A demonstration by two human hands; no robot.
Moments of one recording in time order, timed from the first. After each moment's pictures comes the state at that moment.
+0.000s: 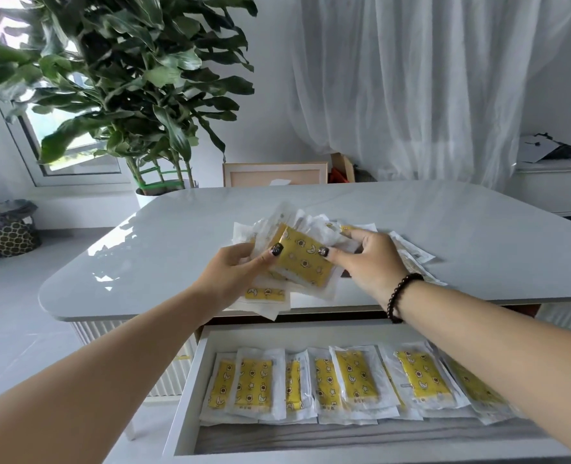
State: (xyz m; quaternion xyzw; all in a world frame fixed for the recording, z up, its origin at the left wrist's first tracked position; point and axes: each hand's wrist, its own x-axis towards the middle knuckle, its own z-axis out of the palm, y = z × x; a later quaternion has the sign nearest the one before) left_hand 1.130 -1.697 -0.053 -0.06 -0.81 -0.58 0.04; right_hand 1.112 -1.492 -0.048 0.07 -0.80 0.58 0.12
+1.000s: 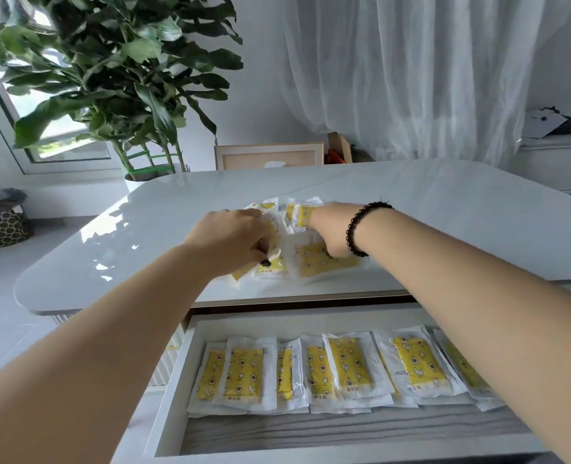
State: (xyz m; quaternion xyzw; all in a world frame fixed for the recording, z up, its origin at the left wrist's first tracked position) left_hand 1.086 -1.683 -0.029 -0.17 -0.98 0.07 0.12; right_hand 1.072 -1.506 -0.008 0.22 -0.96 -0.16 -0.03
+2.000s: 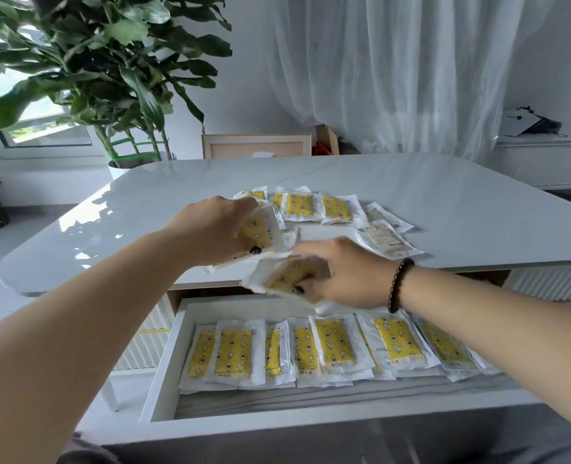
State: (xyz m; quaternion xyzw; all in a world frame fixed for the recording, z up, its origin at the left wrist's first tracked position) left_hand 1.116 -1.687 -0.024 -0.14 -0.98 0.02 0.11; right_hand 1.147 -1.474 -0.055 0.34 -0.89 0.29 -0.05
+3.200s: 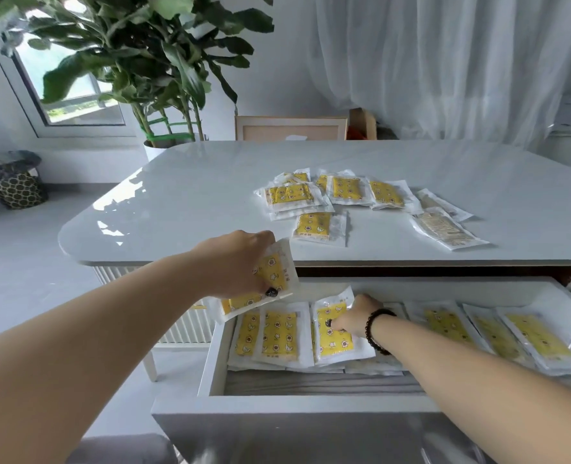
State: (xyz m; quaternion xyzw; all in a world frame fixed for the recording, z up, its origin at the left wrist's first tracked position) left_hand 1.147 -1.742 -0.069 -0.11 -0.99 -0.04 -0.06; right_hand 1.112 -1.531 -0.193 -0.12 -0.94 0.25 -0.19
